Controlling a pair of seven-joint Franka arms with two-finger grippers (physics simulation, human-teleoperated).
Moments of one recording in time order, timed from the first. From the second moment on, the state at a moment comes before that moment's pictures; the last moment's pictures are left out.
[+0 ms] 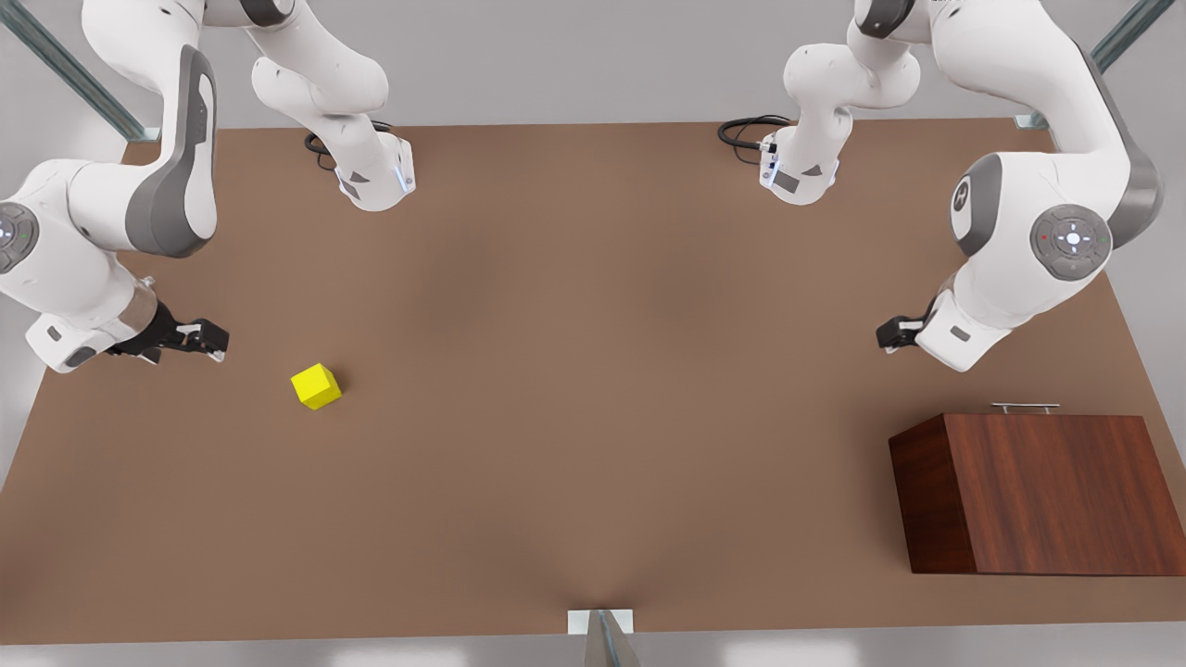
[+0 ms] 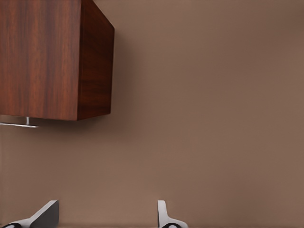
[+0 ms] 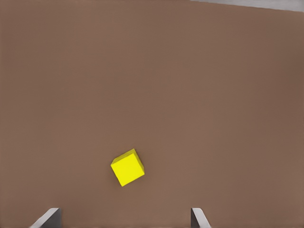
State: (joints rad) left arm -0.15 0.25 0.03 -1.37 0.09 1.52 -0.17; right arm -0.05 0.13 -0.03 -1.60 -0.07 1.73 -0.12
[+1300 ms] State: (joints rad) left arm 0.04 0.29 0.37 -2.08 -0.09 2.62 -1.01; right arm -0.05 0.34 -0.04 -2.23 0.10 2.53 -0.92
